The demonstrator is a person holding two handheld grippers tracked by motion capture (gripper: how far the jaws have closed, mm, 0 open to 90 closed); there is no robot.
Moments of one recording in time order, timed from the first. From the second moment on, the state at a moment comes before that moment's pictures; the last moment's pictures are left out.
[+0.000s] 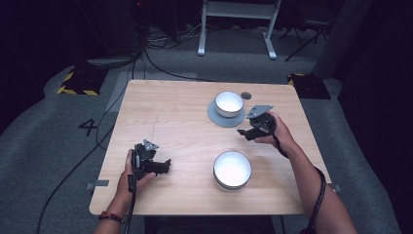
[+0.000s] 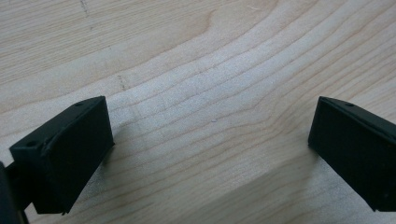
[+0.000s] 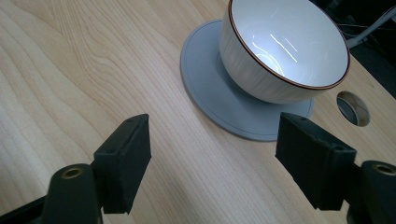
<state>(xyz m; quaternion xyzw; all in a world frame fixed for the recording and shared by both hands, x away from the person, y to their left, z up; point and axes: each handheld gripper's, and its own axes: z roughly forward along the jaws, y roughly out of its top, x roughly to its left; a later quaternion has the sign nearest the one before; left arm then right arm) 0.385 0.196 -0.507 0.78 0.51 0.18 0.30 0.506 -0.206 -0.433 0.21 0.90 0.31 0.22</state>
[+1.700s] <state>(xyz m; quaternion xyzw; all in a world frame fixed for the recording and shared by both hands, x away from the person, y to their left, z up) 0.385 0.196 -0.507 0.78 0.51 0.18 0.30 0.448 -0.234 -0.435 0.17 0.90 0.31 0.23</state>
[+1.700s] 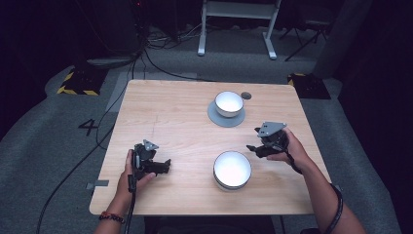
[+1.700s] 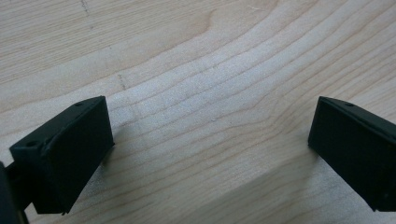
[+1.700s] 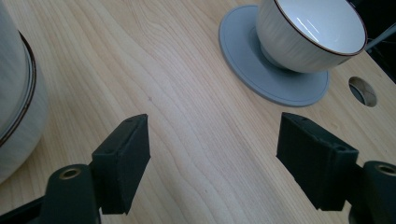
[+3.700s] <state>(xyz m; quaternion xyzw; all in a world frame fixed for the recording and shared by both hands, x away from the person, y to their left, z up) 0.385 0.196 -0.507 0.78 0.51 0.18 0.30 0.397 -0.299 -0.484 0.26 0.90 0.29 0.20</state>
